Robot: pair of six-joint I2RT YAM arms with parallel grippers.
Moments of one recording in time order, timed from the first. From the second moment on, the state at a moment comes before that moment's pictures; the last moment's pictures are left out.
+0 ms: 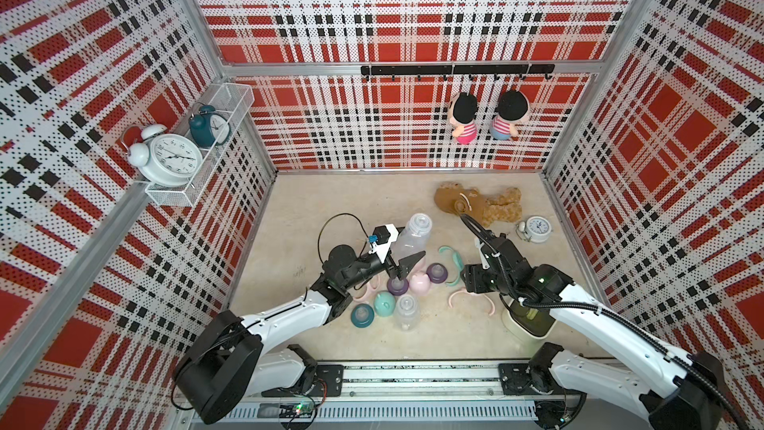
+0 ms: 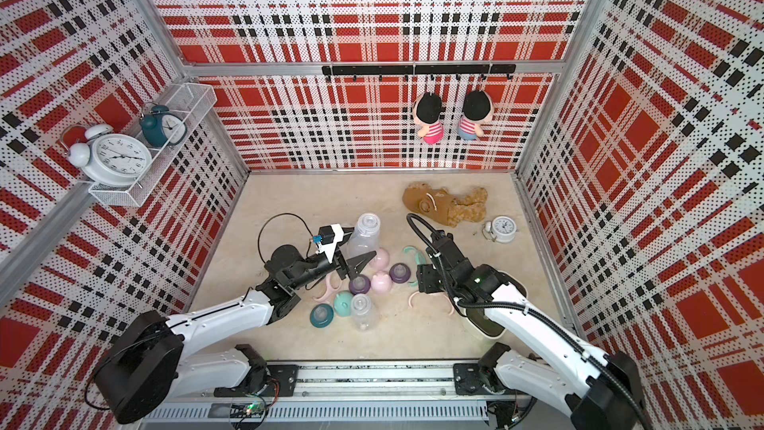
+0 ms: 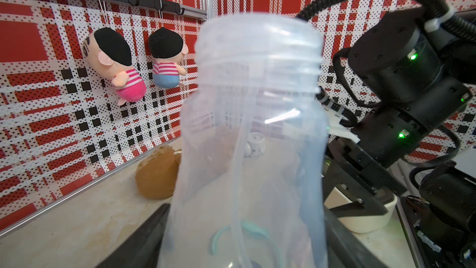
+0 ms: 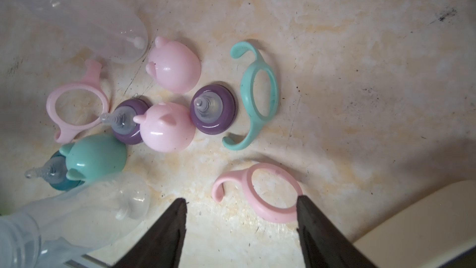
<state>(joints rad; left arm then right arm) -0.64 1.23 0.47 0.87 0.41 -0.06 0.67 1.05 0.80 -0.67 0.13 0.51</state>
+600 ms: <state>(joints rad) -0.64 1.19 0.44 0.86 0.37 -0.07 0.66 1.47 0.84 -0.42 0.25 0.42</state>
